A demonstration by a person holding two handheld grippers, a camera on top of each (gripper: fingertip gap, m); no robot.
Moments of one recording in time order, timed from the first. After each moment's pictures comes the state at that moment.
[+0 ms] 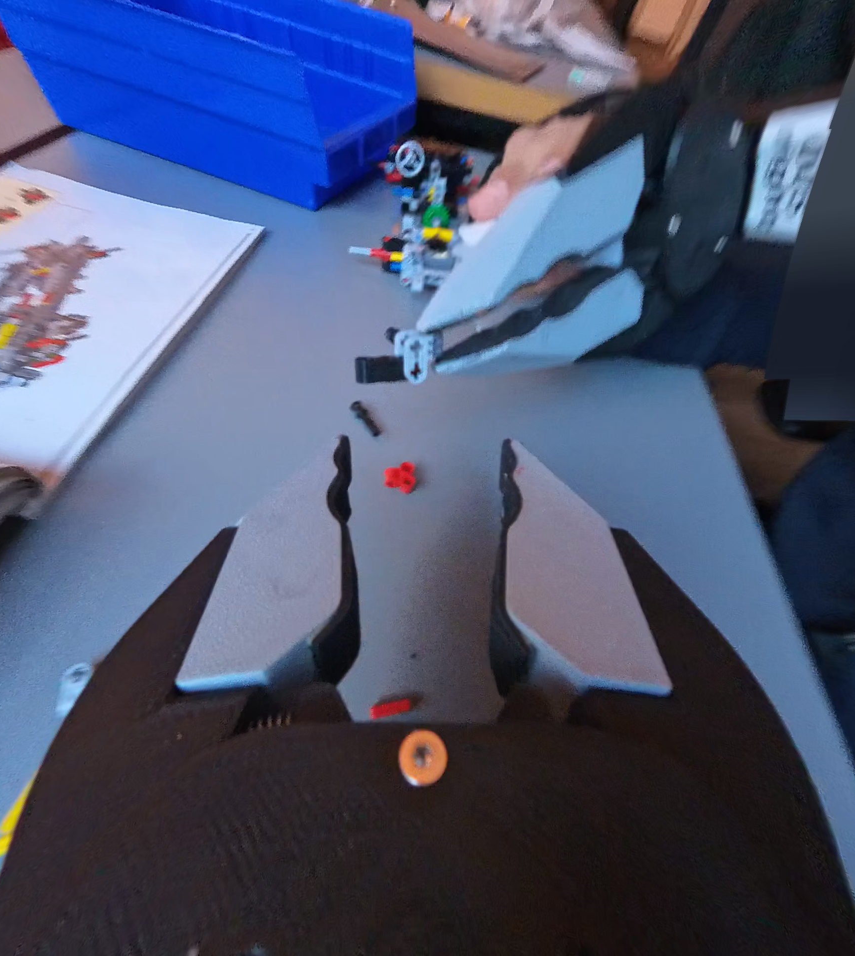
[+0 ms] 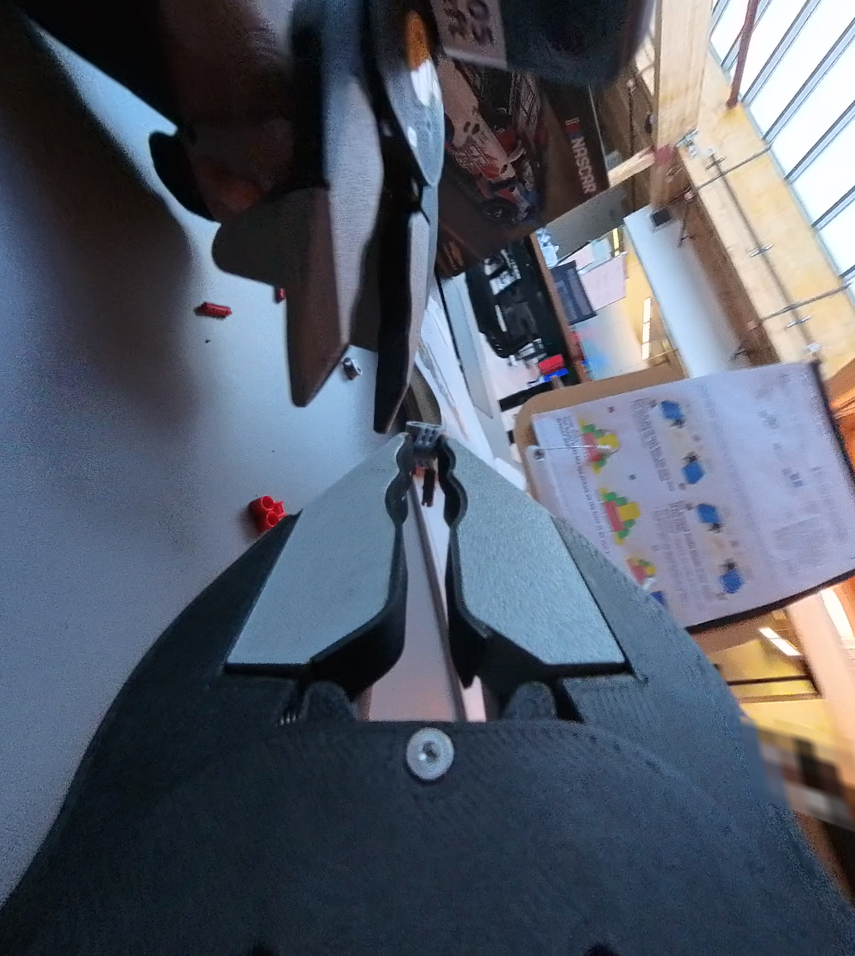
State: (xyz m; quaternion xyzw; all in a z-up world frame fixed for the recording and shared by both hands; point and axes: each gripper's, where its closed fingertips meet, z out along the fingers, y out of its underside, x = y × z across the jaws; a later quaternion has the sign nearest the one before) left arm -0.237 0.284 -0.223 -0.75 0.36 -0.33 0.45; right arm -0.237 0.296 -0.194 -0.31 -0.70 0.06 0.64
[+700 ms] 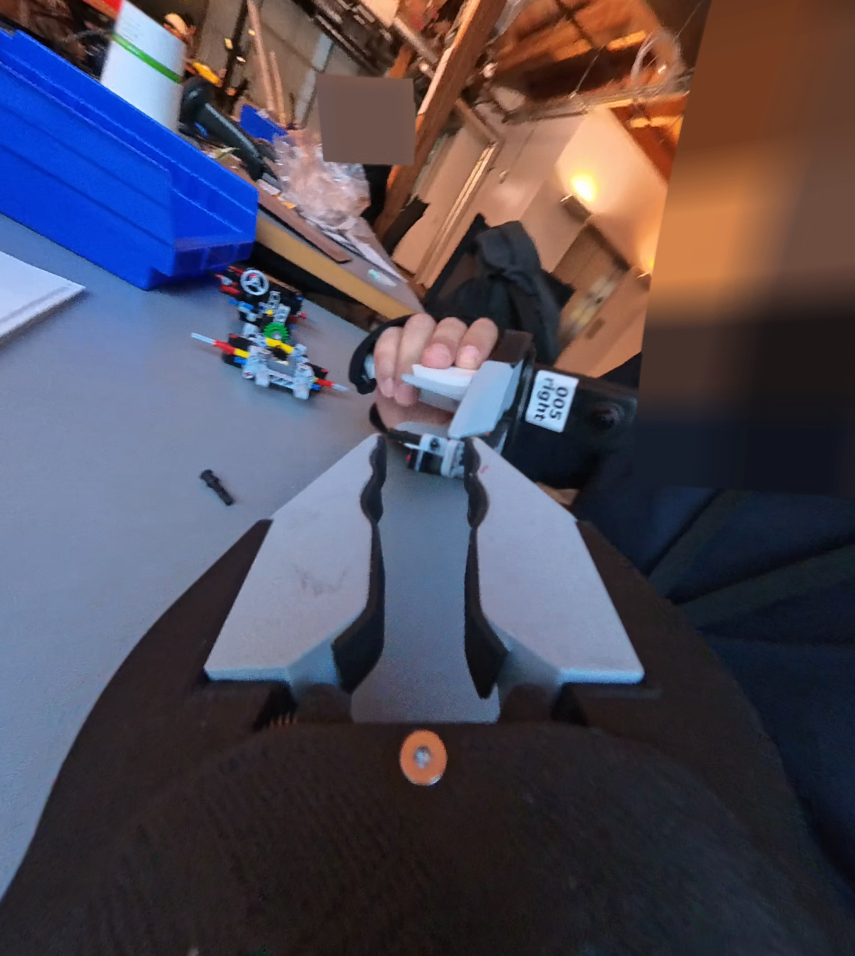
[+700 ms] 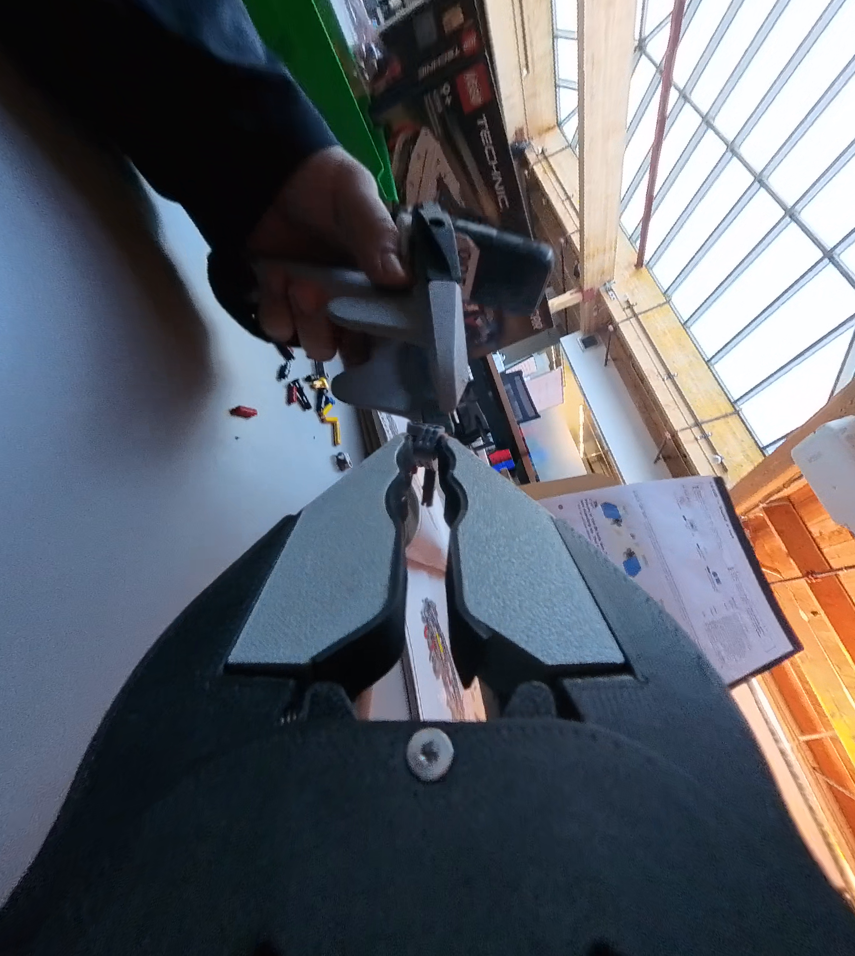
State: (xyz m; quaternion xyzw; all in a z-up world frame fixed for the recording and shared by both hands) left arm -0.242 0.260 -0.170 -0.64 0.27 -0.59 0.40; right arm -0.242 0.245 -0.174 -0.21 -0.68 0.09 0.69
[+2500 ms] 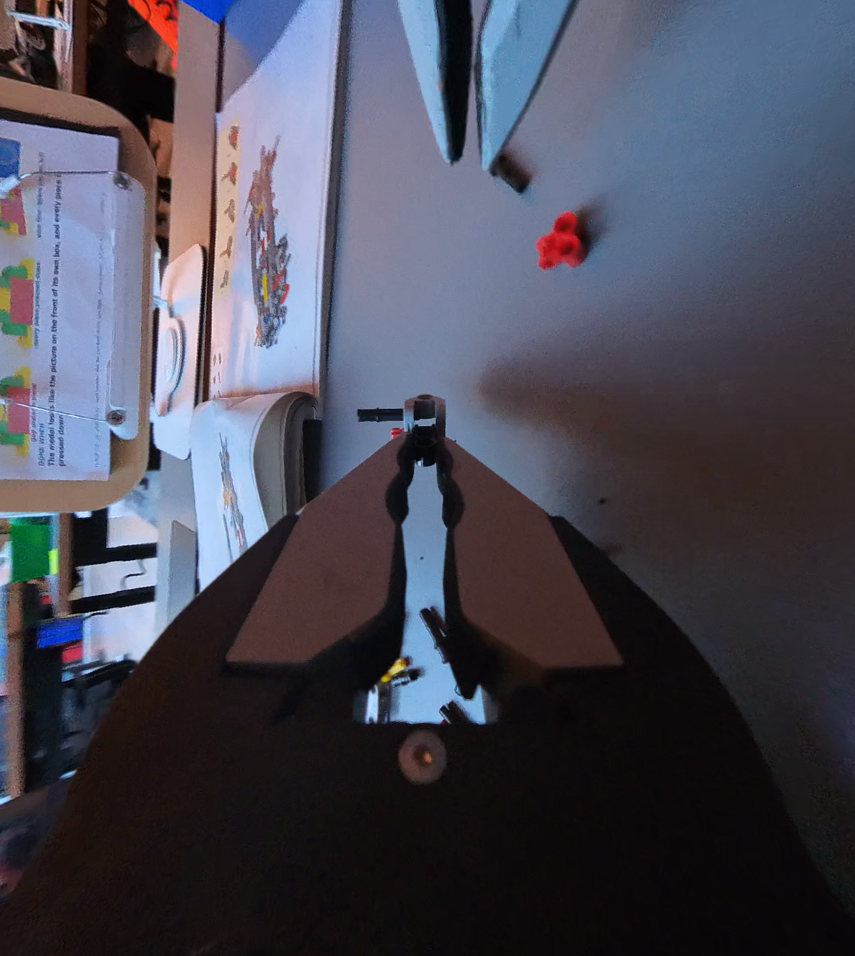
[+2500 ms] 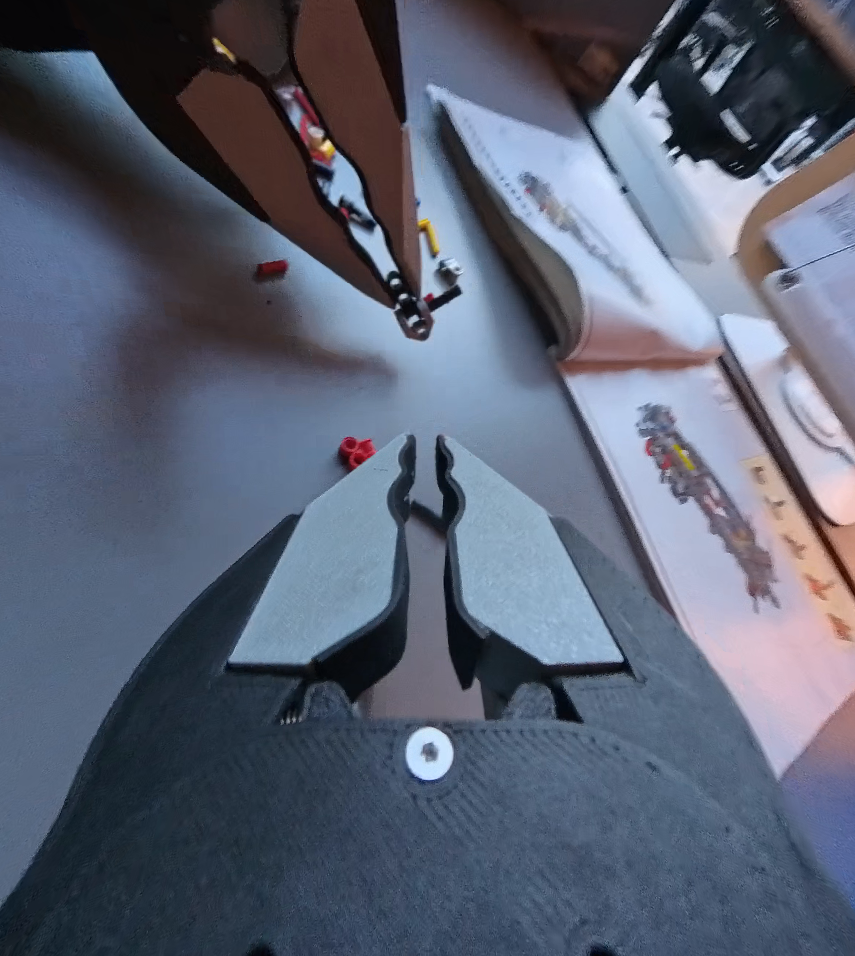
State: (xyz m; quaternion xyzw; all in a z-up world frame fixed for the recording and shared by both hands) left arm -0.302 0.308 -0.266 -0.72 0.54 0.18 0.41; right arm -0.227 0.316 -0.247 -0.51 -0.70 0.22 0.45
